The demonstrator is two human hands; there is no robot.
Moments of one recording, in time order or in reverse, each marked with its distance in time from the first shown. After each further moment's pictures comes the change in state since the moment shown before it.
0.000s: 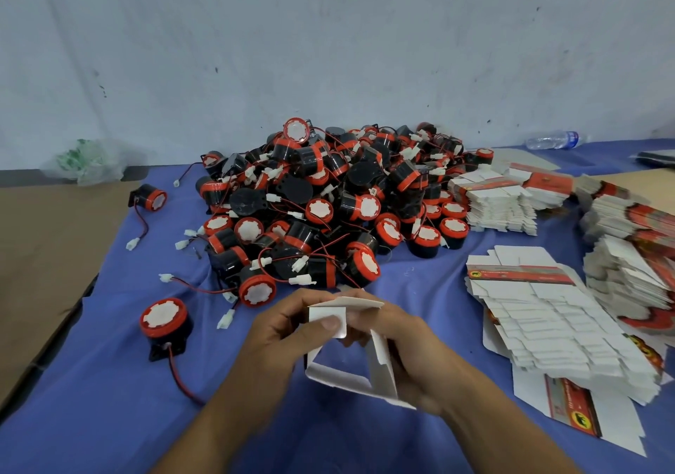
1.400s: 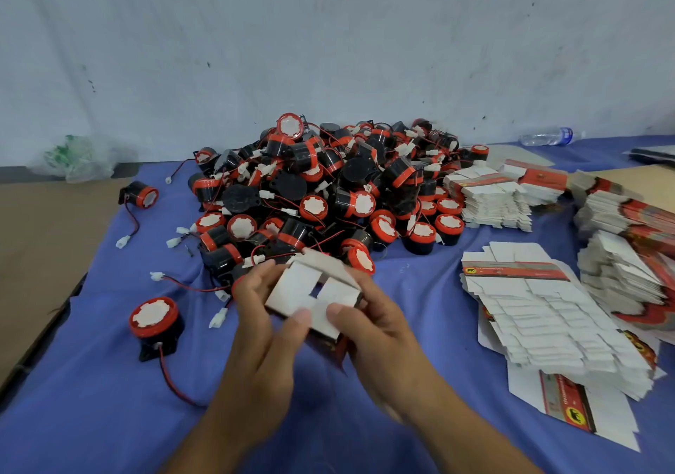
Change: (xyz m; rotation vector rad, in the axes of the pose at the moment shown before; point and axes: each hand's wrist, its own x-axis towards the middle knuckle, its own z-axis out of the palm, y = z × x) left_hand -0.007 -0.008 0.002 0.235 0.279 0.167; right_hand 0.012 0.016 0.027 0.223 0.116 -0.304
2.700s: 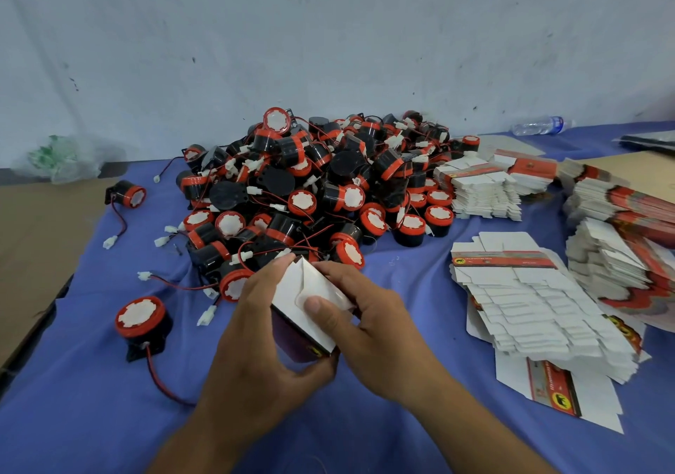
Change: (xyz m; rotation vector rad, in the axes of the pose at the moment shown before) left_hand -0.002 0.002 0.002 0.522 -0.055 0.316; right_hand -0.007 -0.015 -0.021 -0.845 0.005 -0.151
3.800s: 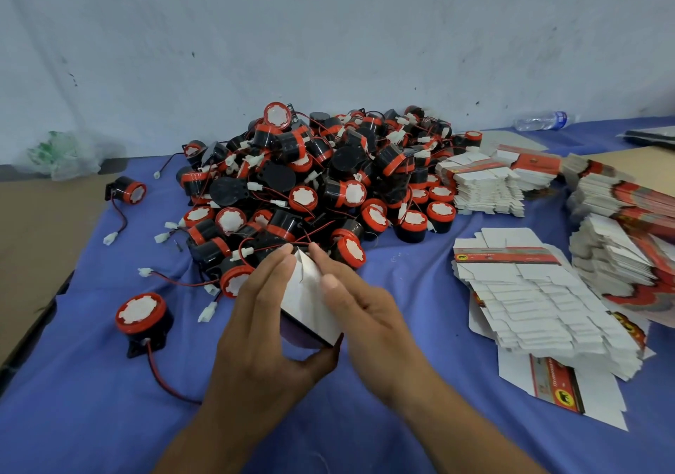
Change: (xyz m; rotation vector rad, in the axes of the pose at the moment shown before) left_hand 0.003 0.003 0.008 0.193 0.133 0.130; right_hand 0.003 -0.009 0.015 0.372 0.037 0.054
